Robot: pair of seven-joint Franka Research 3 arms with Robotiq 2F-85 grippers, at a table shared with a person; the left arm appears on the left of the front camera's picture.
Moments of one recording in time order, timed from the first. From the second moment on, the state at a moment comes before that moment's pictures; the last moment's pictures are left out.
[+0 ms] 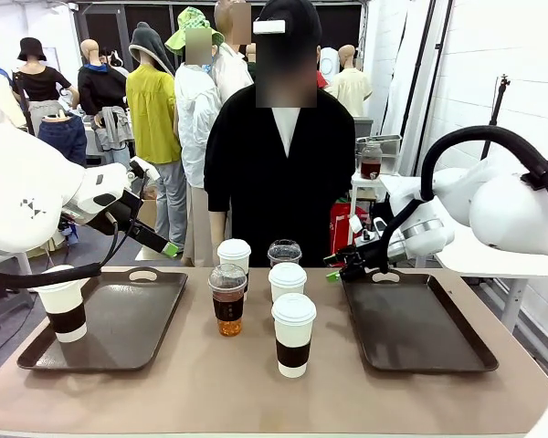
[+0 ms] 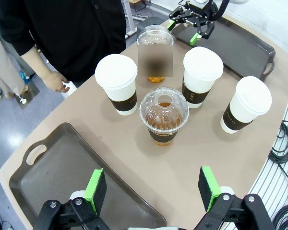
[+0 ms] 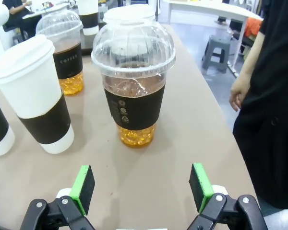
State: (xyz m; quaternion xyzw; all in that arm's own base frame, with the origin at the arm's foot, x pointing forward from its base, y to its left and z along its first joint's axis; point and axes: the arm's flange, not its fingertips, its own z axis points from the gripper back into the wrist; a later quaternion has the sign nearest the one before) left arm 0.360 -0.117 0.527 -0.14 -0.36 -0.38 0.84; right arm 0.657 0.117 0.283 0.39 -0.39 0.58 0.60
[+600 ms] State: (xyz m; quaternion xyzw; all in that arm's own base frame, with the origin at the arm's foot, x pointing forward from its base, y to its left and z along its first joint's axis) left arm 0.360 -0.117 0.527 -0.14 -0.36 -0.38 0.84; right arm 0.671 0.124 0.273 0.40 -0.40 0.58 0.59
